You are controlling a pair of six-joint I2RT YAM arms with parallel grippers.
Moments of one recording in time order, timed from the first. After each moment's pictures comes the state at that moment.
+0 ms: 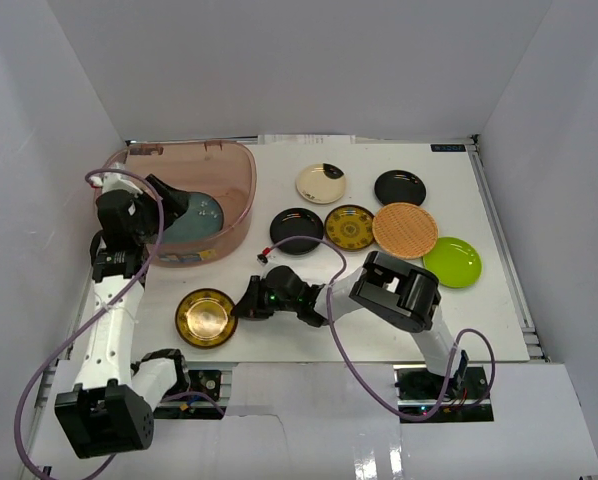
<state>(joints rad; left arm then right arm) 0.17 1.01 0.87 -0.21 0.14 -0.60 1.16 2.10 0.99 0.68 -0.16 1.05</state>
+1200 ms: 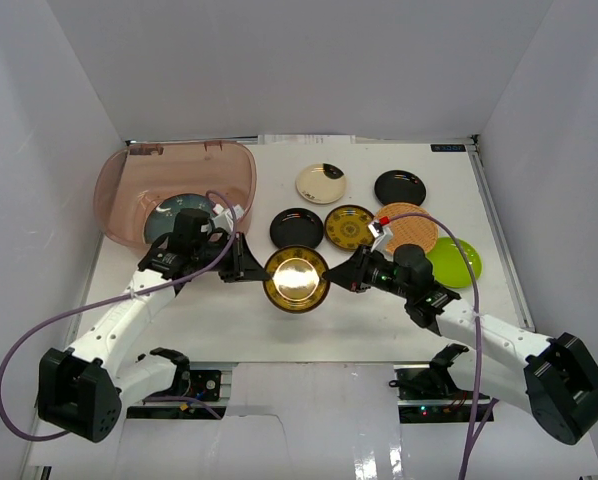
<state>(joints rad) -0.35 1.06 0.78 -0.47 0.71 -0.53 0.67 1.02 0.38 0.41 -0.40 0.82</state>
